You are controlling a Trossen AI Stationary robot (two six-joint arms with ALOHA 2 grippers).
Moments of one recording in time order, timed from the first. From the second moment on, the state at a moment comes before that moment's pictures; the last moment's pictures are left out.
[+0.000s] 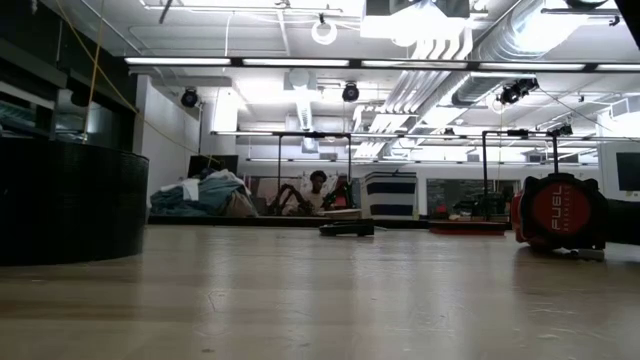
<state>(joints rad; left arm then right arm) 0.12 1.25 1.93 -0.60 0.13 -0.54 0.04 1.96 2.07 -0.06 0.07 0.02</state>
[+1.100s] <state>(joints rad) 0.11 1.31 1.93 -0.58 0.33 -0.93 0.06 1.96 2.07 0.09 0.06 -0.04</state>
